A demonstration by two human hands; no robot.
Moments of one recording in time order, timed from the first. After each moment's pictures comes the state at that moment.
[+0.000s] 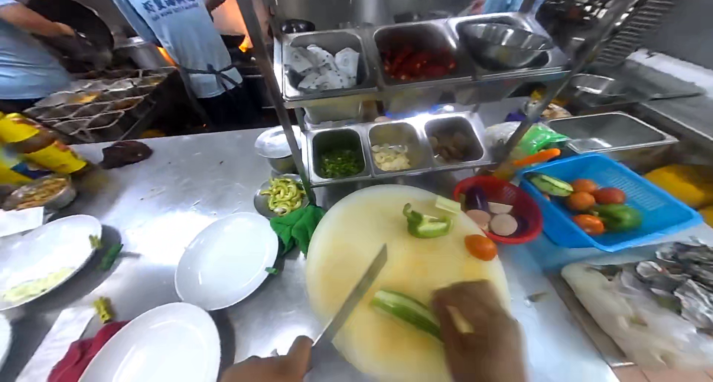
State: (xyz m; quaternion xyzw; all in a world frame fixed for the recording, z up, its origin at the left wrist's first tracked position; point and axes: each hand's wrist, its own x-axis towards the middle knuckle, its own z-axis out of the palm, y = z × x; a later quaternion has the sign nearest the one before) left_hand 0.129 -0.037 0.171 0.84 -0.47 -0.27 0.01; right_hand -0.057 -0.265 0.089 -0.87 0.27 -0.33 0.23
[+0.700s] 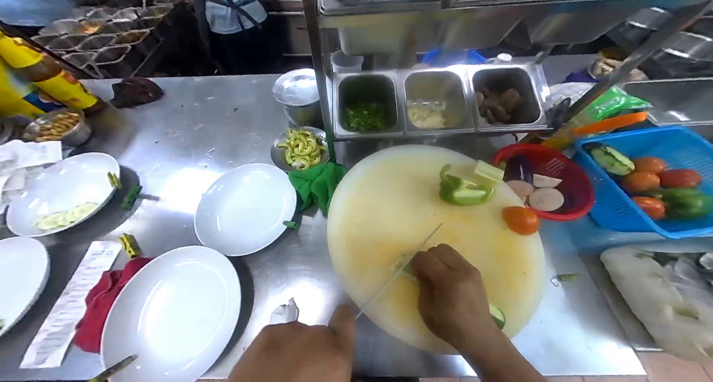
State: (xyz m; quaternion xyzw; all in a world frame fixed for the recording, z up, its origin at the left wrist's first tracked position) left_hand 0.113 -0.048 0.189 0.80 -0.52 -0.27 -0.09; right_hand -0.005 -0.249 0.042 -0.93 0.16 -0.29 0.15
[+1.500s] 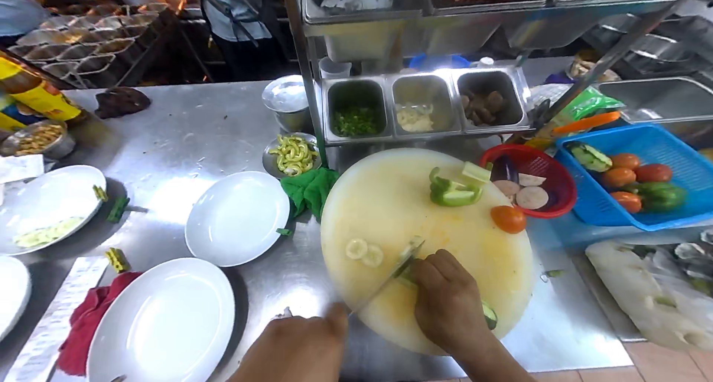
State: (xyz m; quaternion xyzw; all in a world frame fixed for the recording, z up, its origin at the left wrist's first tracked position) left_hand 0.124 -0.057 0.179 0.79 -0.50 -0.34 -0.12; right_hand -0.010 -0.245 0.038 -0.92 0.16 -0.33 0.12
